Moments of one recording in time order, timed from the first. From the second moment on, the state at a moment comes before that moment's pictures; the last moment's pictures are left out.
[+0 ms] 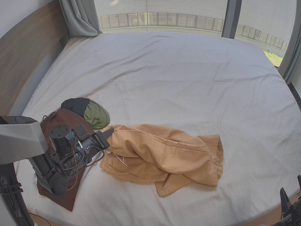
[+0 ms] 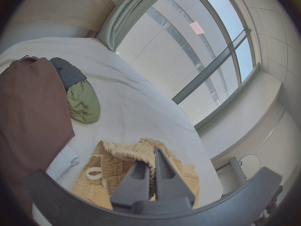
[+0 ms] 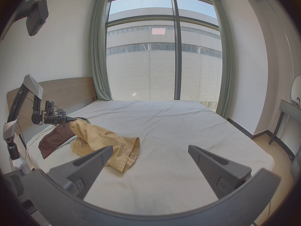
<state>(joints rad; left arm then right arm) -0.33 2.11 -0.46 -1.55 -0.16 -0.63 0.01 0.02 -0.02 0.00 0.02 -0.01</state>
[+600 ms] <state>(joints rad) -0.28 2.14 -0.47 -1.55 -0.16 -0.63 0.01 0.02 -0.02 0.00 0.03 -0.01</state>
